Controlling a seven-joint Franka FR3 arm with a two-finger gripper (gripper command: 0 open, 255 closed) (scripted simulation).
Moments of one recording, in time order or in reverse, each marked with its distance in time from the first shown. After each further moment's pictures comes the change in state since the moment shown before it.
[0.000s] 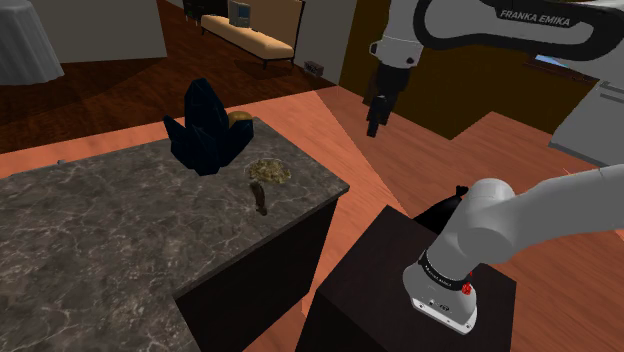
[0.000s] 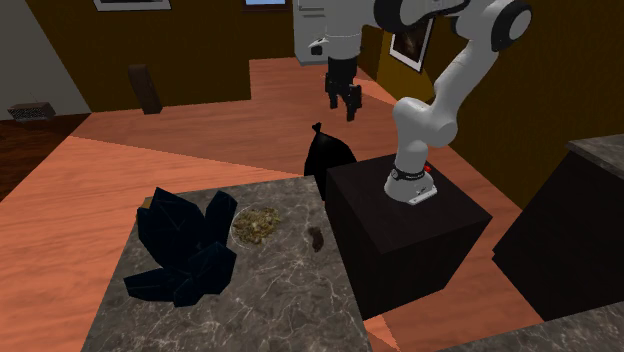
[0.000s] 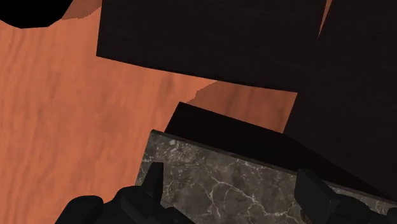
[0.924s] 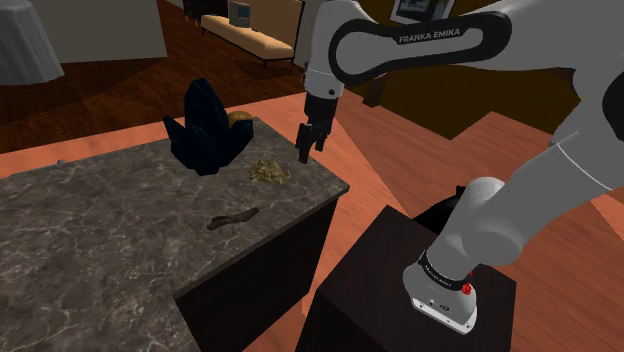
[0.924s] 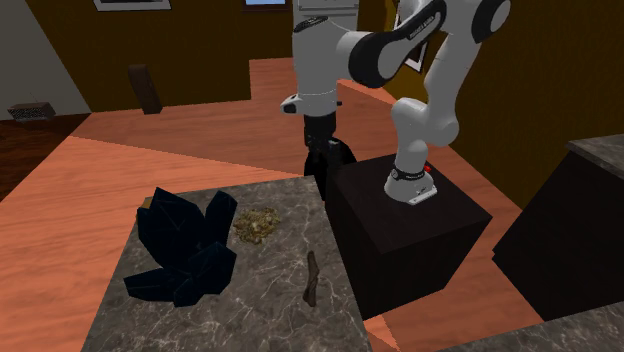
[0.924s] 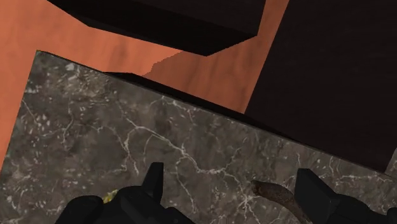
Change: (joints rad) arm 0.104 0.378 0.102 0.079 0.170 0.314 0.082
